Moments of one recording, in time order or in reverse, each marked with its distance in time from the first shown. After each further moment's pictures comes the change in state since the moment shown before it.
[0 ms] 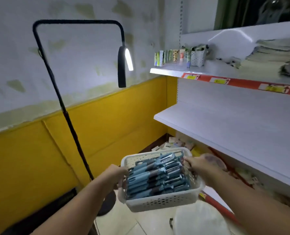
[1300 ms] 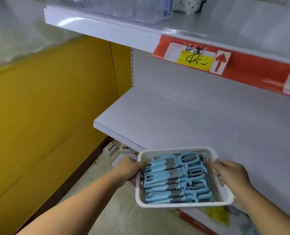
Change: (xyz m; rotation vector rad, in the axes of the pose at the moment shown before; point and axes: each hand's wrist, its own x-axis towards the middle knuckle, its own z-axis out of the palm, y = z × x) left_hand 0.419 0.285 0.267 0.246 -0.604 0.200; right_hand 0.401 -0.015 -0.159 -0.024 0.606 0.171
